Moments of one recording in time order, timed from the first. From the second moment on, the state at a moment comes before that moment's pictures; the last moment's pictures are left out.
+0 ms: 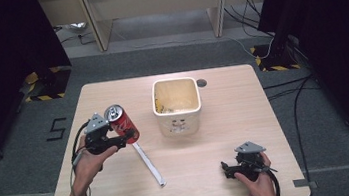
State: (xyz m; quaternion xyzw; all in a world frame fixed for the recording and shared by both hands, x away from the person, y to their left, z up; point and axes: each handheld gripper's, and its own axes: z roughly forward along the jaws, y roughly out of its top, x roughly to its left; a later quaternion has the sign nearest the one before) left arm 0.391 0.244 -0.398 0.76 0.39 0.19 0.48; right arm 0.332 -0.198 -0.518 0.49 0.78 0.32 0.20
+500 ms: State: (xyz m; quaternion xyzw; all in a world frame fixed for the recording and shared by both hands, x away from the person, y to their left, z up) left arm 0.404 0.227 -0.378 0.78 0.37 0.19 0.47; right arm 0.332 -0.198 -0.518 0.49 0.78 0.32 0.20
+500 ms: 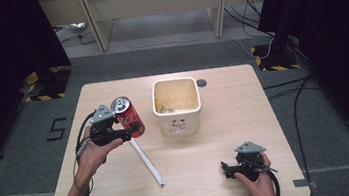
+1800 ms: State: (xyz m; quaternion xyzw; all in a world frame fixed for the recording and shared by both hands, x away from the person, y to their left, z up) left arm 0.433 0.197 -0.328 0.79 0.35 0.21 0.47; right arm 0.332 -0.198 -0.518 0.49 0.78 0.32 0.21
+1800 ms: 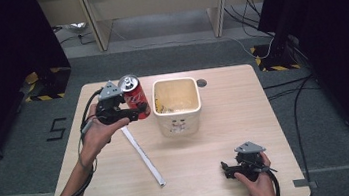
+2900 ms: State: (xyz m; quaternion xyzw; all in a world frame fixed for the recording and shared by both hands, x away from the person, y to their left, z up) left arm 0.469 0.148 -0.321 0.80 0.34 0.19 0.46; right arm 0.332 -0.198 -0.518 0.49 0.78 0.32 0.20
